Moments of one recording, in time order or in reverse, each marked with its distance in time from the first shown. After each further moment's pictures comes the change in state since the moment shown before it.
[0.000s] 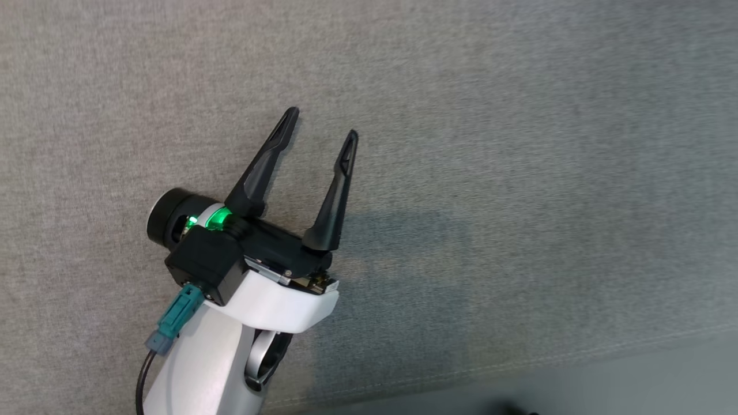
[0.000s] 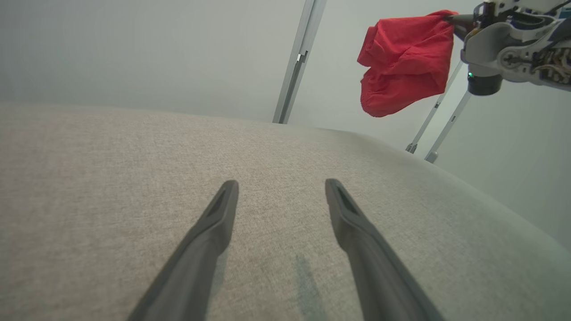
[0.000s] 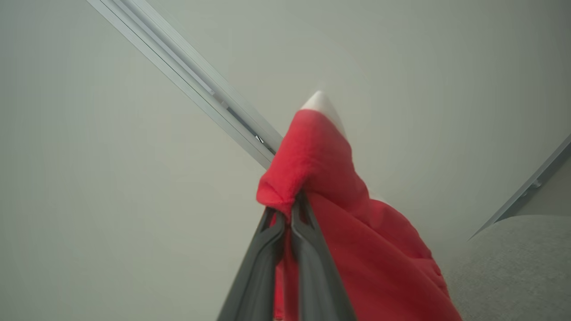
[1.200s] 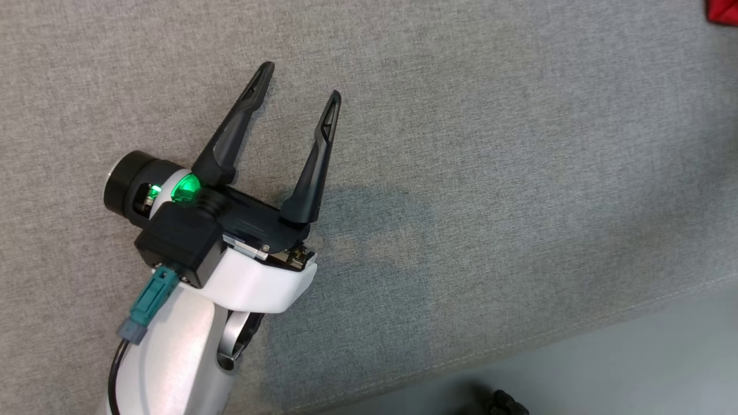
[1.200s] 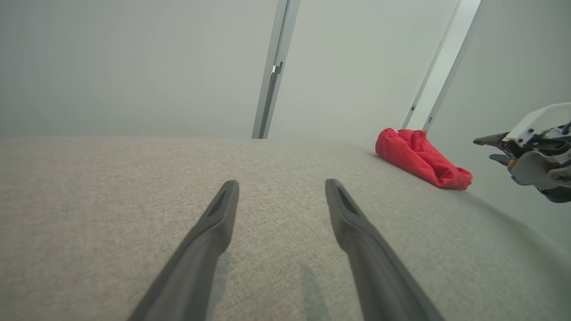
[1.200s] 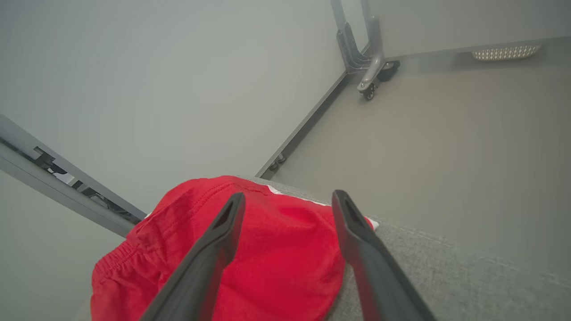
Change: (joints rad) left arm -0.068 0.069 -0.002 -0.100 0.041 0.010 0.053; right arm 0.154 0.000 -0.407 0.416 -0.410 0.000 0.000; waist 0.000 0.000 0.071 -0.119
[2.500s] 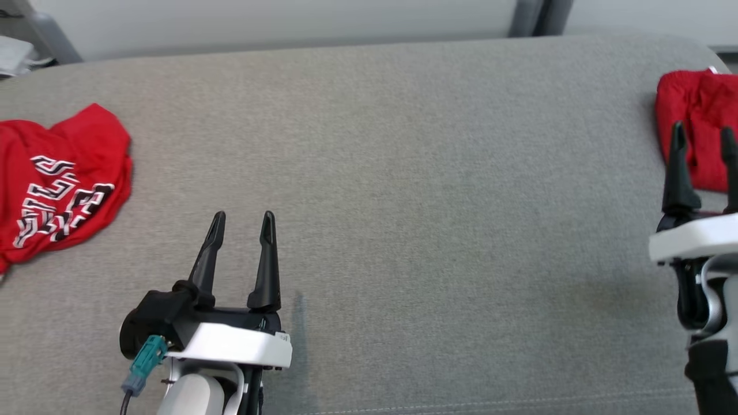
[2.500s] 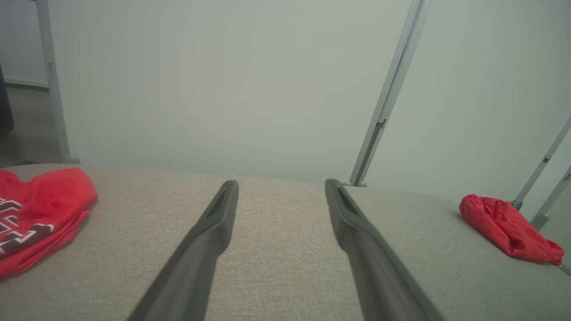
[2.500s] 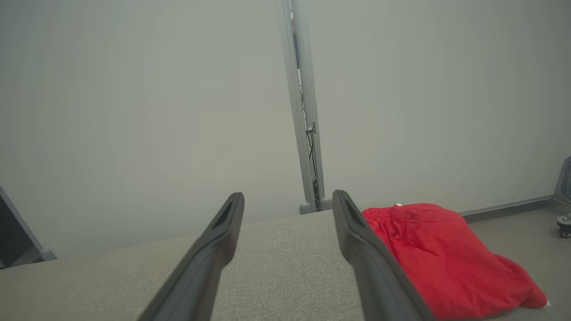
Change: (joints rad) left arm 0.290 -0.076 0.107 0.193 -0.165 0.130 -0.043; right arm 0.783 0.161 0.277 -0.823 -0.432 0.000 0.000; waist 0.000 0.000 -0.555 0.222
